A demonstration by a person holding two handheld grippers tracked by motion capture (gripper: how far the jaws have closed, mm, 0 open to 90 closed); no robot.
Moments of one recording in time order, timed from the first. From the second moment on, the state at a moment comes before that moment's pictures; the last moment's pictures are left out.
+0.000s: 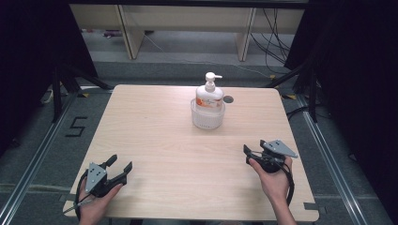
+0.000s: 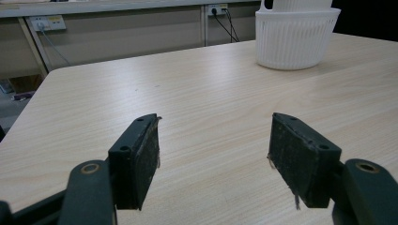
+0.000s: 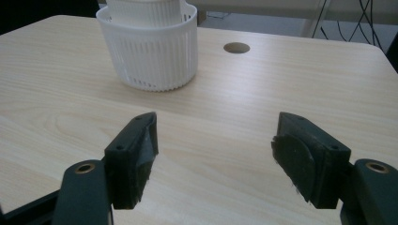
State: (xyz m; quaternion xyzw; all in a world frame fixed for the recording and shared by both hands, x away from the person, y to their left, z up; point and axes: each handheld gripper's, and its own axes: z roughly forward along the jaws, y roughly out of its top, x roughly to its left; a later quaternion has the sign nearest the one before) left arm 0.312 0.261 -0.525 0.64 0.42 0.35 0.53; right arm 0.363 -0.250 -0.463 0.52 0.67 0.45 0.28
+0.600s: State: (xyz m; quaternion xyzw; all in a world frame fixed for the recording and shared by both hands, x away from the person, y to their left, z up) left arm 0.312 0.260 -0.525 0.64 0.42 0.35 0.53; right arm 0.338 -0.271 -0.497 0.51 0.68 0.44 0.30
